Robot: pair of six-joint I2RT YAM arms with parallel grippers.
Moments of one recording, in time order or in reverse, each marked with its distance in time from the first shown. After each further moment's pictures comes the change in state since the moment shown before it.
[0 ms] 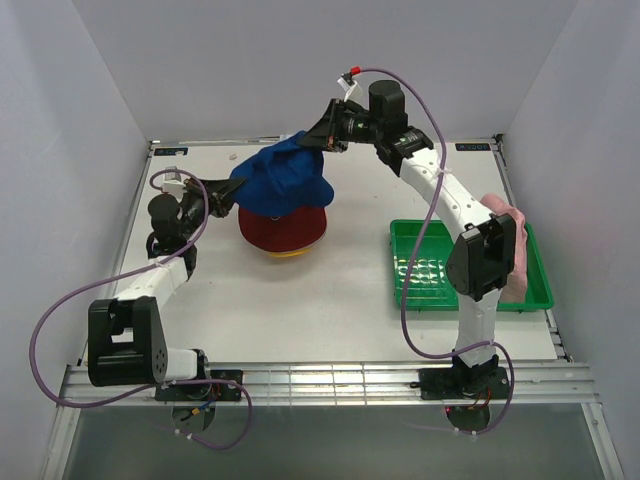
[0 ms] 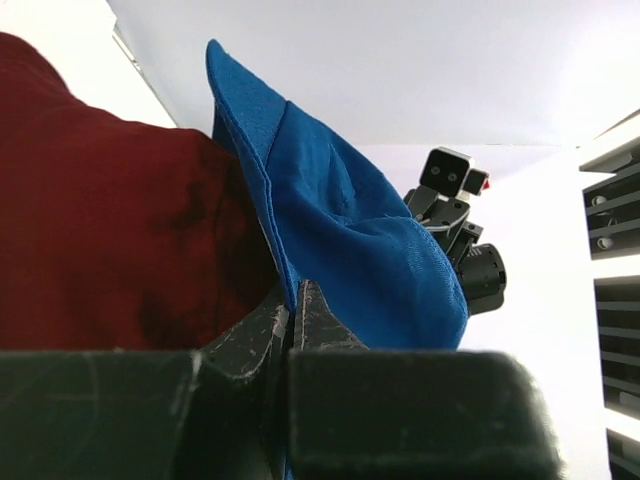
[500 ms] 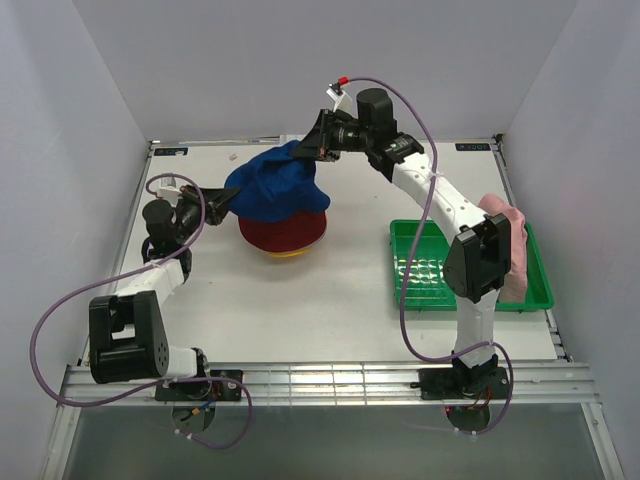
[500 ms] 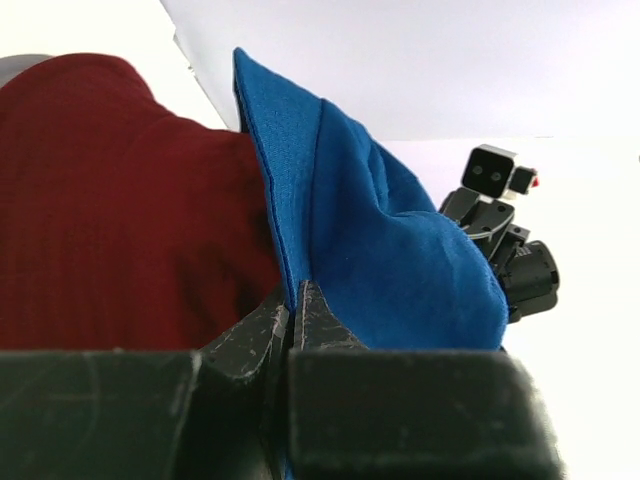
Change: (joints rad) left arm 0.068 0.021 -0.043 -0.001 0.069 0.110; right arm 0.039 -0.002 -0.044 -0.024 0.034 -0.044
